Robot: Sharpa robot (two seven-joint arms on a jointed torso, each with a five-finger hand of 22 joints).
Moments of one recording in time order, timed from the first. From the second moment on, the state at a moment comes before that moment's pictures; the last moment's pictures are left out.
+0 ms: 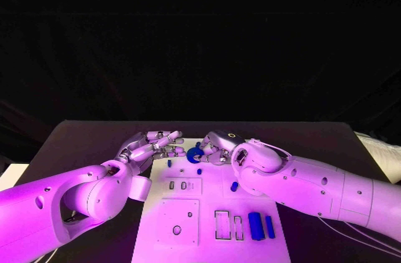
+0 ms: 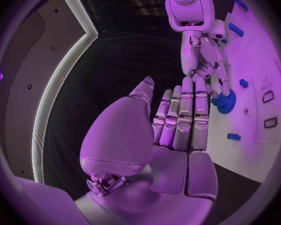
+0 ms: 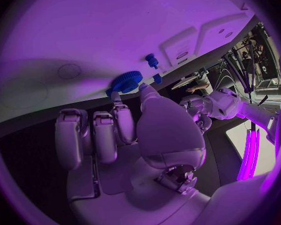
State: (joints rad) left arm 1.20 -0.93 -0.01 1.73 0.04 -0.32 0.36; left_hand 1.41 -0.05 0.08 0.17 0.15 1.00 0.21 0.08 0.07 1.09 0.15 0.08 0.07 1.18 0.09 0.17 0.20 0.17 1.00 0.21 0.29 0.10; right arm 1.17 -0.57 0.03 1.39 -1.64 -0.33 -0.31; right_hand 1.19 -0.04 0.02 0.27 0.33 0.99 0.14 0.06 0.07 1.46 0.05 1.31 1.31 1.47 -0.03 1.55 1.31 0.06 1.46 0.08 1.48 1.31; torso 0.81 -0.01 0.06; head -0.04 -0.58
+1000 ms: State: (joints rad) left arm 1.20 -0.93 -0.01 1.70 0.04 -0.32 0.36; left_hand 1.42 -0.05 0.08 0.17 0.15 1.00 0.21 0.08 0.07 1.09 0.15 0.08 0.07 1.18 0.09 0.17 0.20 0.17 1.00 0.21 0.29 0.10; right arm 1.17 -0.98 0.05 1.46 -1.19 -0.41 0.12; right_hand 1.42 -0.09 0.01 0.10 0.26 0.99 0.14 0.06 0.07 1.46 0.05 1.27 1.31 1.47 -0.03 1.54 1.31 0.06 1.46 0.08 1.47 1.31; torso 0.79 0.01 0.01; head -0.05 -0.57
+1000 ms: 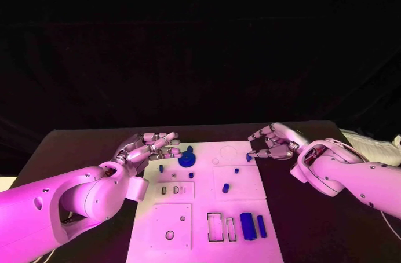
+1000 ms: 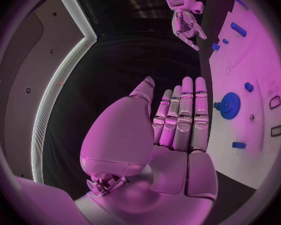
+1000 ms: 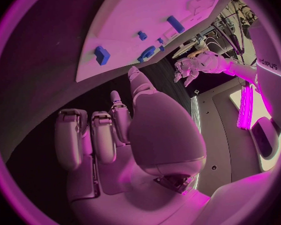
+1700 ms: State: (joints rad) left arm 1.20 -0.93 -0.02 1.70 0.04 -0.31 0.36; left_hand 1.42 -0.05 0.08 0.17 0.15 1.00 0.21 0.08 0.07 1.09 0.15 0.08 0.07 1.18 0.09 0.17 0.20 0.17 1.00 0.21 0.29 0.10; right arm 1.14 -0.92 0.05 1.36 -1.24 -0.38 0.13; right_hand 1.44 -0.07 0.02 0.09 0.26 0.97 0.14 0.06 0.07 1.46 0.06 1.26 1.34 1.47 -0.03 1.54 1.31 0.06 1.46 0.08 1.47 1.31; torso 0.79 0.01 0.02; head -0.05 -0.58
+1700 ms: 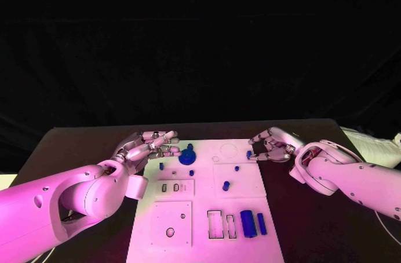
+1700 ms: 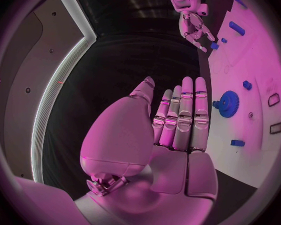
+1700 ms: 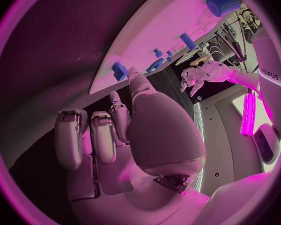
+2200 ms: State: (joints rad) left arm 1.20 -0.93 -0.02 1.69 0.04 -0.31 0.36; left_hand 1.42 -0.05 0.07 0.16 0.15 1.00 0.21 0.08 0.07 1.09 0.15 0.07 0.07 1.18 0.10 0.17 0.20 0.17 1.00 0.21 0.29 0.10; right arm 1.12 -0.89 0.05 1.33 -1.26 -0.36 0.12; right_hand 1.45 -0.05 0.03 0.07 0.23 1.03 0.14 0.08 0.07 1.45 0.05 1.27 1.39 1.47 -0.02 1.54 1.31 0.06 1.46 0.08 1.47 1.31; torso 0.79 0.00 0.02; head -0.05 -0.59
